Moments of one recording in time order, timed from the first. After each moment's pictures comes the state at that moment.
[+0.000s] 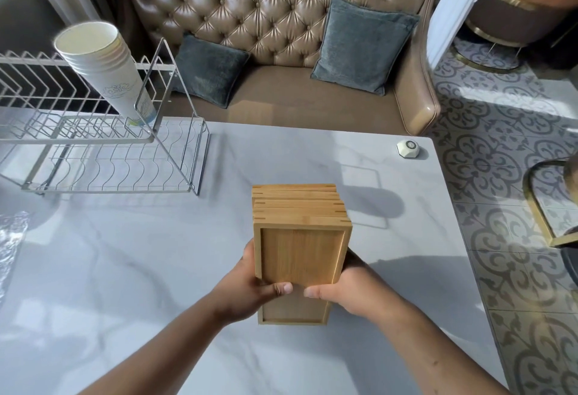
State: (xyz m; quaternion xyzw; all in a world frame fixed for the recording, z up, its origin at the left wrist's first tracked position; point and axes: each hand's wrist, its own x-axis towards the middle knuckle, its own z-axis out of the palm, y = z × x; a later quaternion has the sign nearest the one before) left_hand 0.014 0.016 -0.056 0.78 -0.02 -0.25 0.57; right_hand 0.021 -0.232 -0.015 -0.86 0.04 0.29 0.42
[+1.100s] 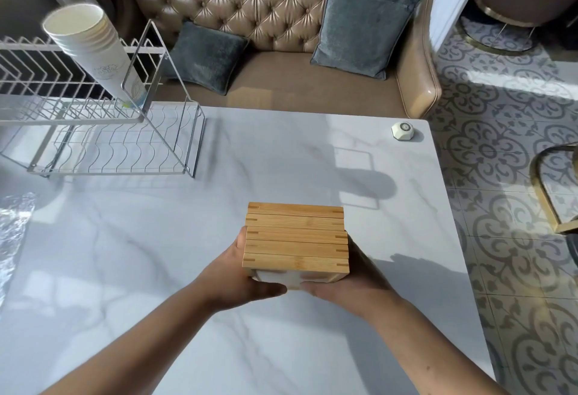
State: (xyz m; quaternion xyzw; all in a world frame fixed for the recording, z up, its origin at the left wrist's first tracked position) left_hand -0.012 0.001 -0.033 0.86 -0.09 -0.22 0.46; right_hand -0.016 -0.262 -0.018 -0.88 -0.02 0.19 0.44
